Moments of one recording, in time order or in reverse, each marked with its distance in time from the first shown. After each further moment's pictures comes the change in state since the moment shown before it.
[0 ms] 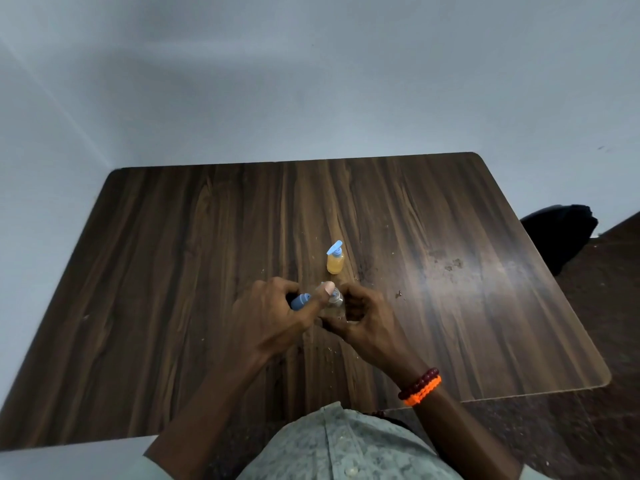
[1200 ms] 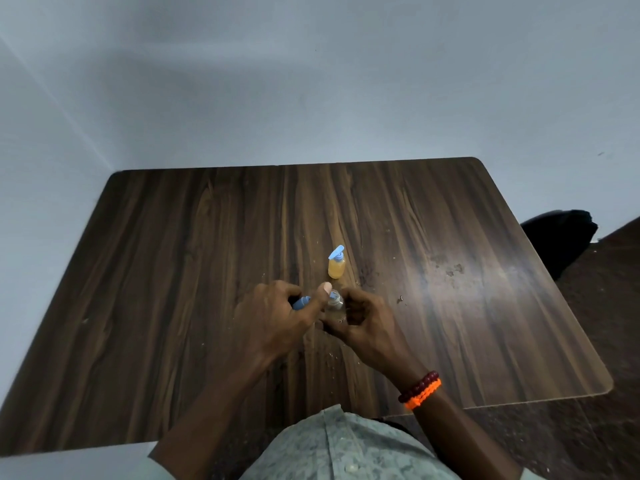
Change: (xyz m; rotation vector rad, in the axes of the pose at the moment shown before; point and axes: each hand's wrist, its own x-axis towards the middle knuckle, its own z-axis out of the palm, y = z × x) left_hand 0.004 -0.001 0.001 0.023 -0.007 -0.027; right_hand 0.004 0.002 0.002 -0.010 -0.010 0.020
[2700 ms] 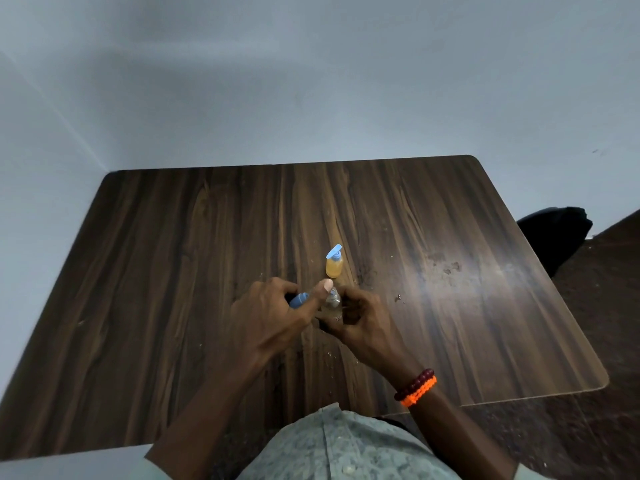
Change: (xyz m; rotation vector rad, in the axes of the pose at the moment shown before) left_hand 0.006 -0.003 -0.001 0.003 -0.029 -0.024; right_hand 0.002 -0.002 0.002 -0.024 0.008 -0.016
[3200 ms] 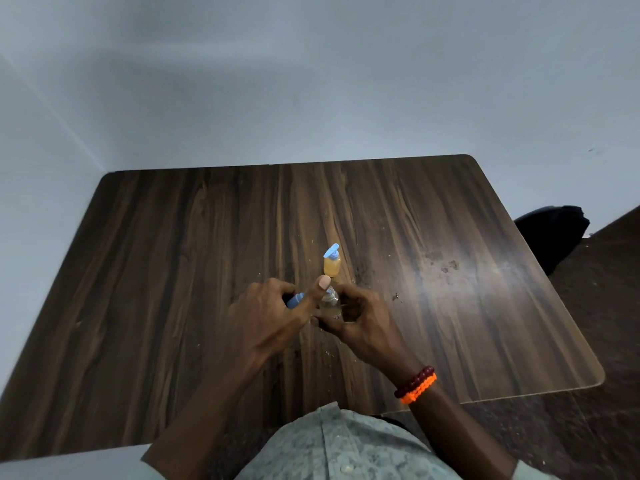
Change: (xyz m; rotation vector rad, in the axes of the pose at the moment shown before) left_hand -0.003 -0.001 0.000 -0.020 0.000 -0.015; right_hand 0.000 -0.002 -0.005 -0.043 0.005 -0.021
